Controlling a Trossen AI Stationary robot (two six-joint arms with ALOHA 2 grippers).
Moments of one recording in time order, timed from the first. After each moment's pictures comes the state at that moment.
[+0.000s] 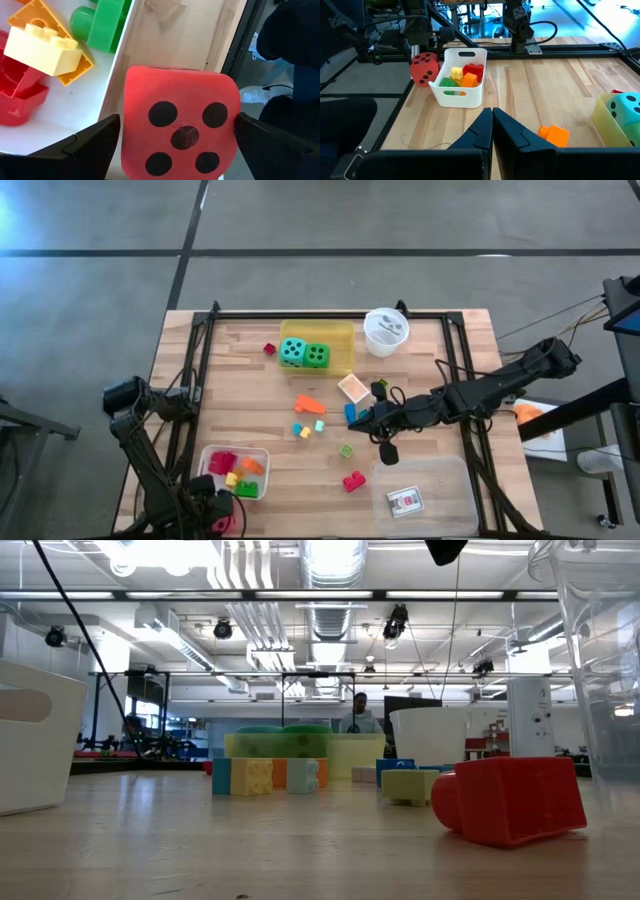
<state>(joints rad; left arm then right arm) -1.11 1.77 1.29 -0.96 -0.05 -1.41 0.38 1.28 0.92 0.01 0.26 0.21</state>
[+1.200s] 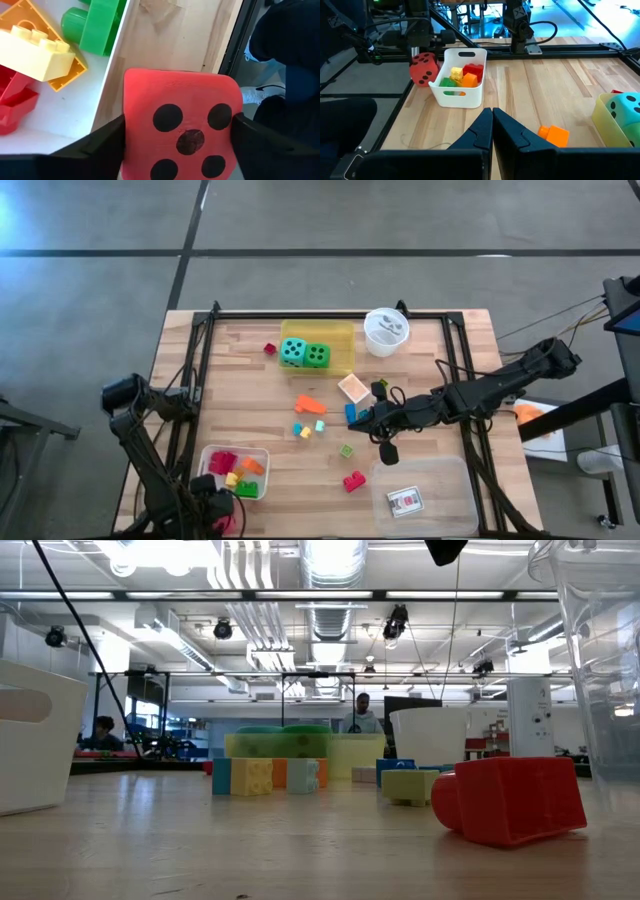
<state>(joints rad) -1.11 1.77 1.22 -0.90 -0.05 -1.40 0.38 1.28 0.92 0.01 0.26 0.21</state>
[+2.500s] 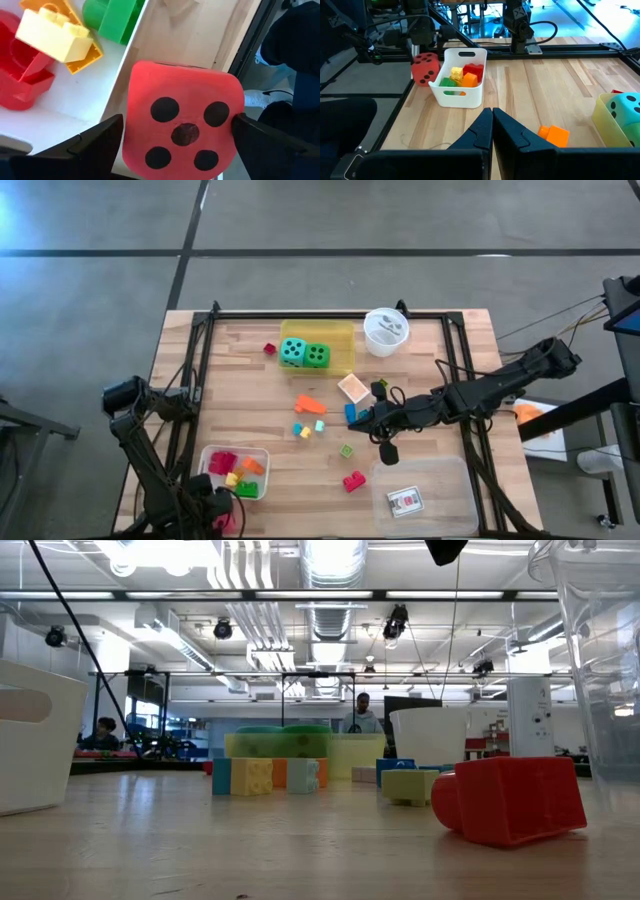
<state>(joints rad) -1.11 1.77 1.29 -1.00 -0.04 -1.48 0.38 1.28 0.92 0.00 0.26 0.21</state>
